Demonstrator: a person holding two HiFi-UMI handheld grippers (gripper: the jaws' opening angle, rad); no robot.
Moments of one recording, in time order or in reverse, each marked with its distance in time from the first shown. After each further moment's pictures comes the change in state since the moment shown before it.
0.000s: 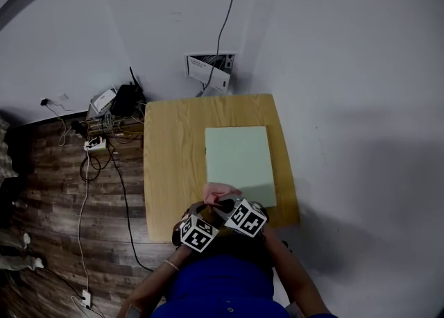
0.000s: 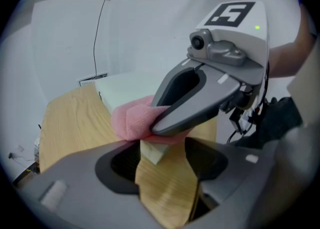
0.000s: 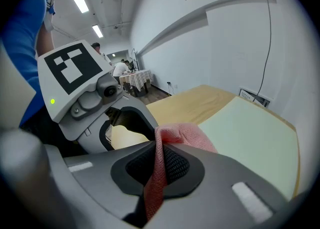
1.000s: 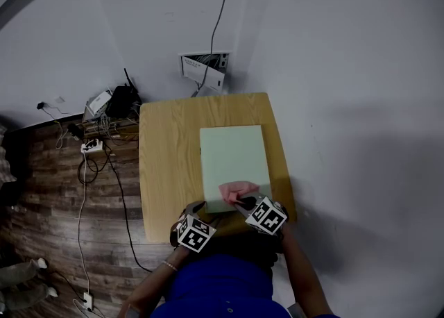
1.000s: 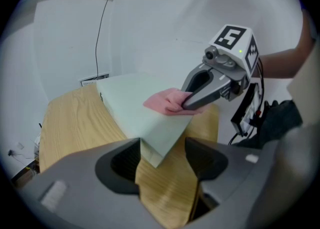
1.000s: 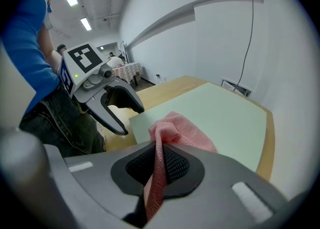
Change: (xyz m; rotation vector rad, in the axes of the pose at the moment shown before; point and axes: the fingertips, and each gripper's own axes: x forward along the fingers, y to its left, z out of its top) left arm 0.000 0.001 0.006 -0.017 -0.012 0.008; right arm -0.056 -0.040 -0.062 0.059 0.100 -0.105
